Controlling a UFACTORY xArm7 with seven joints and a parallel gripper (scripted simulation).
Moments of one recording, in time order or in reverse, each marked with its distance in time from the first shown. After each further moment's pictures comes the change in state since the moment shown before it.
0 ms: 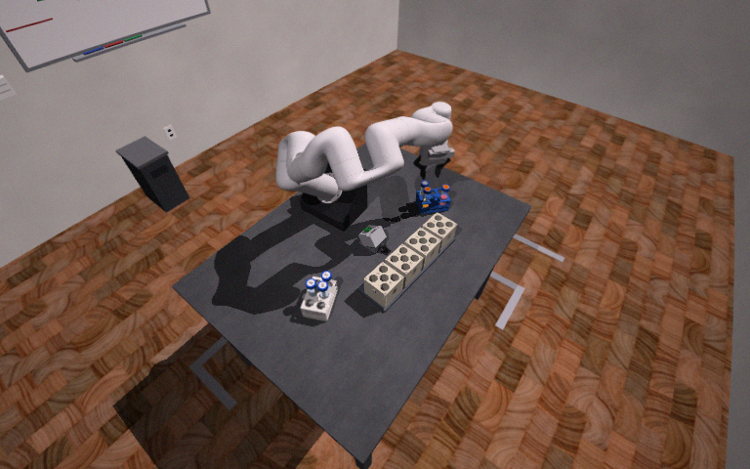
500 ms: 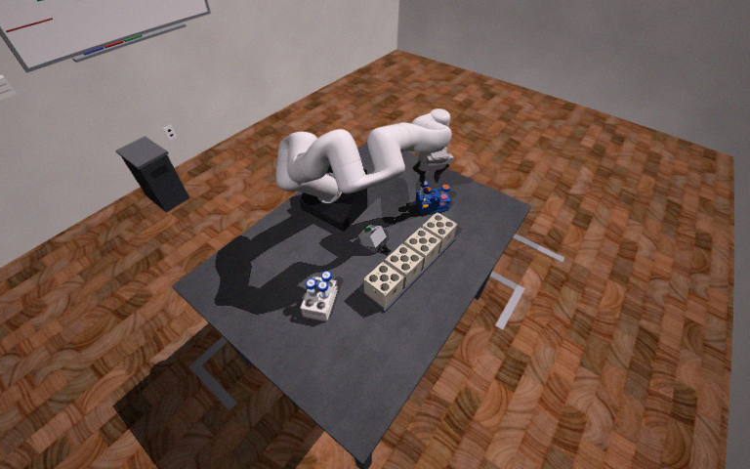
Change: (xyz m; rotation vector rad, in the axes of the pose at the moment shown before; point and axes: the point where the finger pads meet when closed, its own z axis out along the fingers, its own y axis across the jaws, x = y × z) arm 0.000 0.000 0.026 0.000 0.000 0.000
